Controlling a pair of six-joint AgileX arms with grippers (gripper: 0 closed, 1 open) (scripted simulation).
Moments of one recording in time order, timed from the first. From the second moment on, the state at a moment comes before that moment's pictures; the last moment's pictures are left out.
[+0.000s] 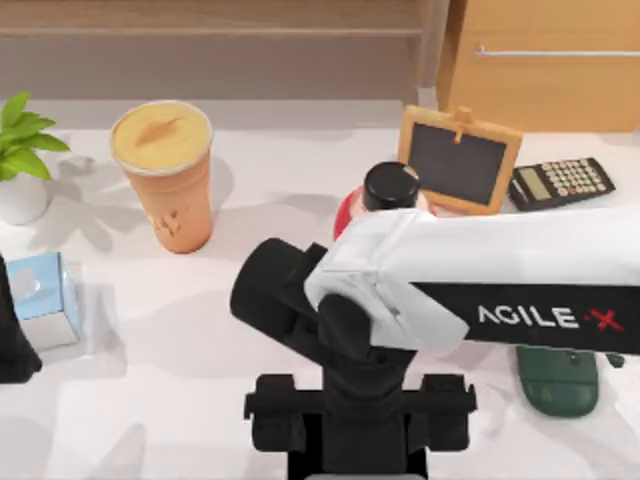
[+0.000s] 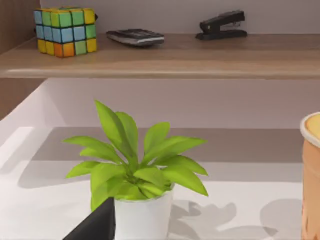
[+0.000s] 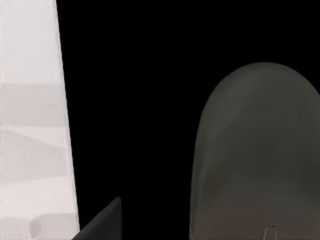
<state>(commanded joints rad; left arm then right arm) 0.00 0.00 0.00 0.00 0.00 0.00 0.99 2.00 1.33 -0.91 -0.01 -2.13</state>
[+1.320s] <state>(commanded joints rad) 0.00 0.00 0.00 0.00 0.00 0.00 0.47 1.67 1.65 -1.03 -0.03 -1.72</state>
